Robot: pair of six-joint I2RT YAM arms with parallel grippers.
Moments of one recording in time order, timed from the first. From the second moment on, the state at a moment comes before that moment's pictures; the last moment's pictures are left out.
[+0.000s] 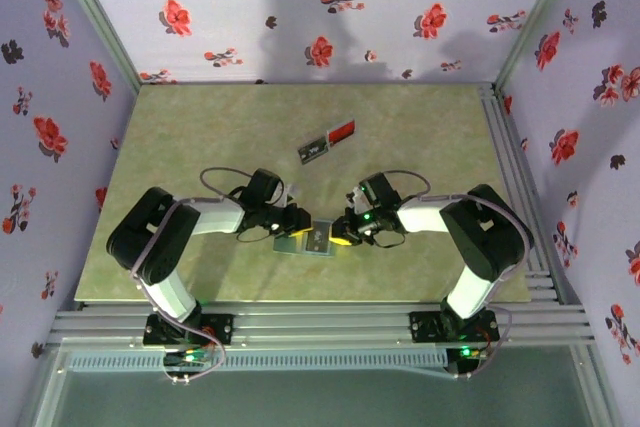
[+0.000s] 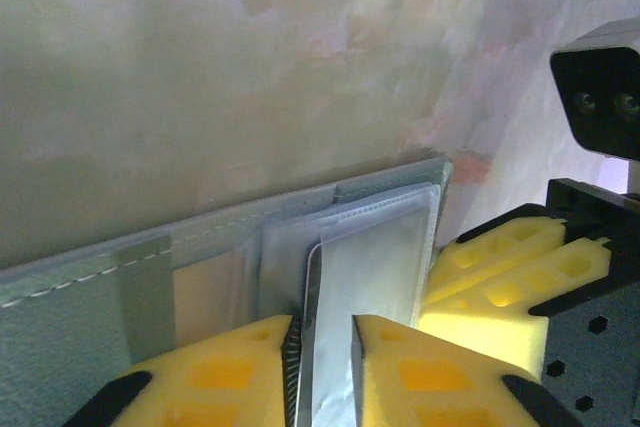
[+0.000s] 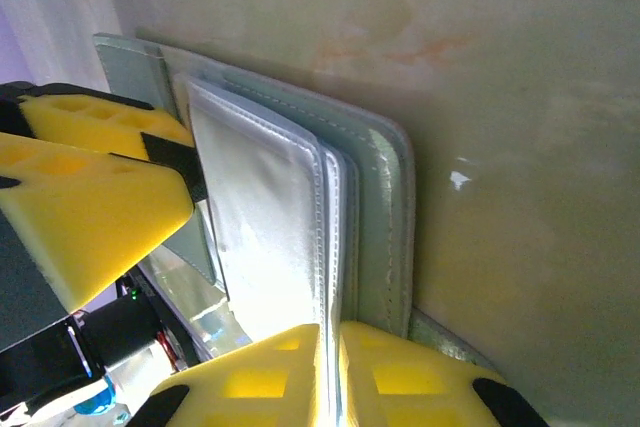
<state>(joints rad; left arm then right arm) -0.61 1.70 0.71 0.04 0.61 -0.79 0.60 1.70 0.68 0.00 -0.74 0.84</state>
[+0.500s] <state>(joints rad) -0.61 1.70 0.74 -0.10 0.56 -0.73 0.60 1.70 0.68 0.05 -0.76 0.87</state>
